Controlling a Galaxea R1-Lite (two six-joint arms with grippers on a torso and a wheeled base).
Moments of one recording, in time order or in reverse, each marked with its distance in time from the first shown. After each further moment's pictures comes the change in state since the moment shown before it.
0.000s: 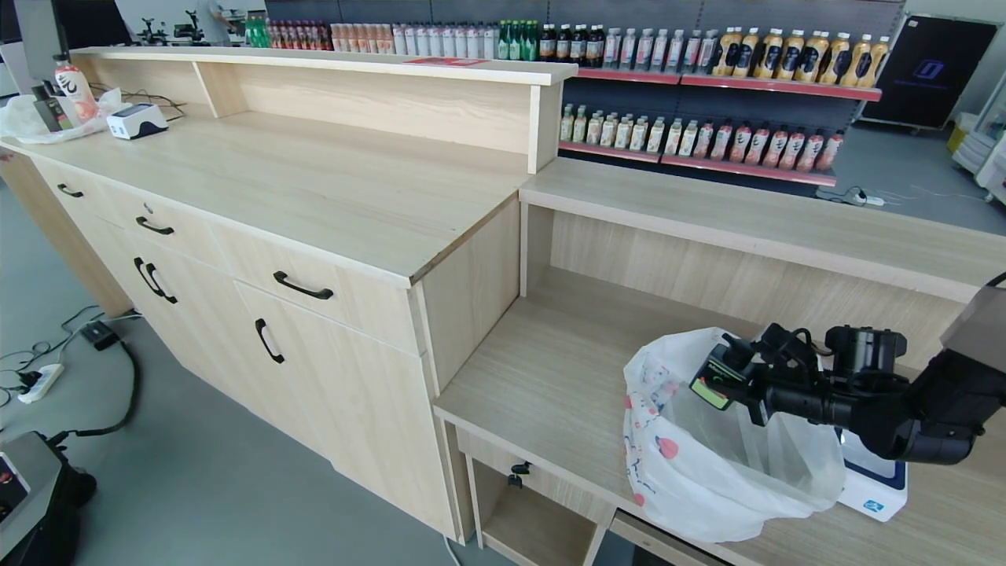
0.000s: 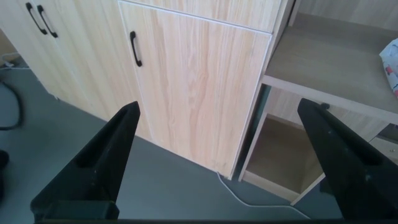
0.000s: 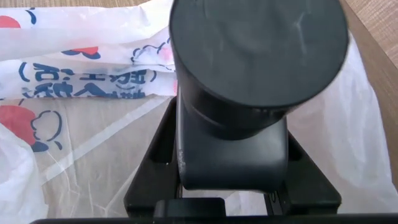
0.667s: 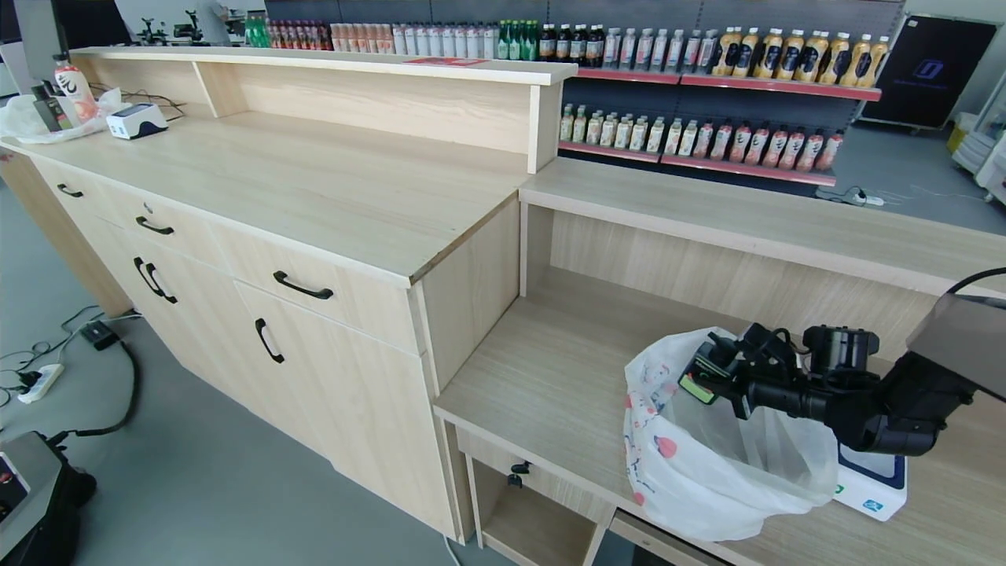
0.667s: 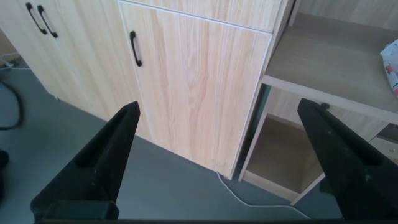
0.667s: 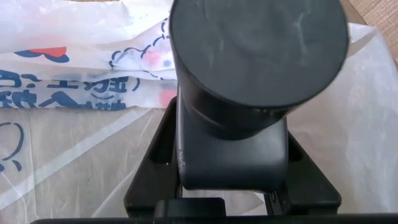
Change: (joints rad) left arm 0.000 0.000 0.000 0.000 0.000 0.000; right arm 0.017 0.104 -0.129 0.000 0.000 0.007
